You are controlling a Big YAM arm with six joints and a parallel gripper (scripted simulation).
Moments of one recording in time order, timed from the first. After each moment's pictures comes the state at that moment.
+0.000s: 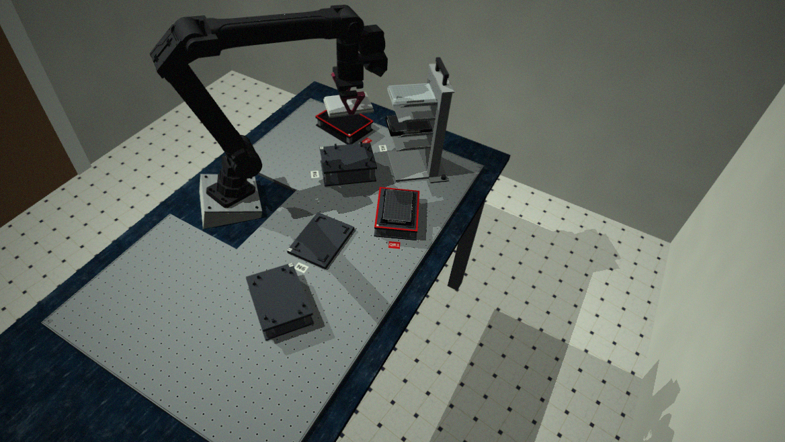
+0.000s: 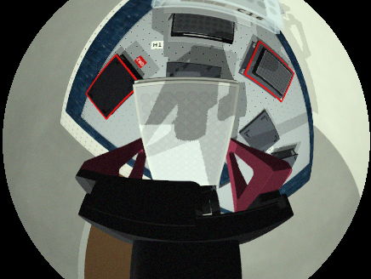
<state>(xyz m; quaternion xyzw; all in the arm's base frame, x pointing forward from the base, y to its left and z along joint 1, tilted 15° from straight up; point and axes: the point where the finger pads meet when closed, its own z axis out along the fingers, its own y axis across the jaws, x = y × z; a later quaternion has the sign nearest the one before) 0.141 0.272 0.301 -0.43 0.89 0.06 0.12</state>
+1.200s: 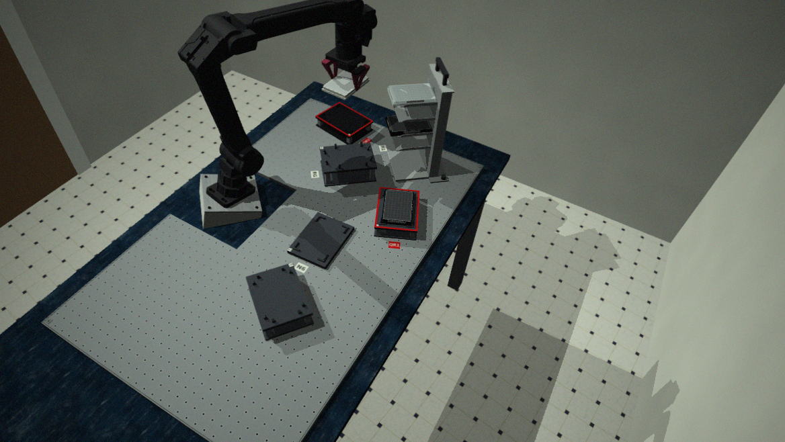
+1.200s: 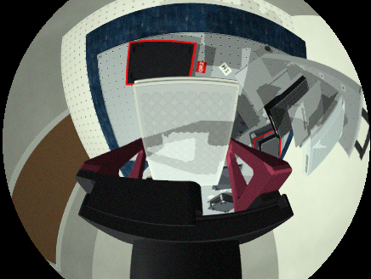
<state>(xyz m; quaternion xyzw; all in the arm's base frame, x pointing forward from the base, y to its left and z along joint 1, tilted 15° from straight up) 0.068 0.353 0.305 -0.72 0.68 0.01 0.13</state>
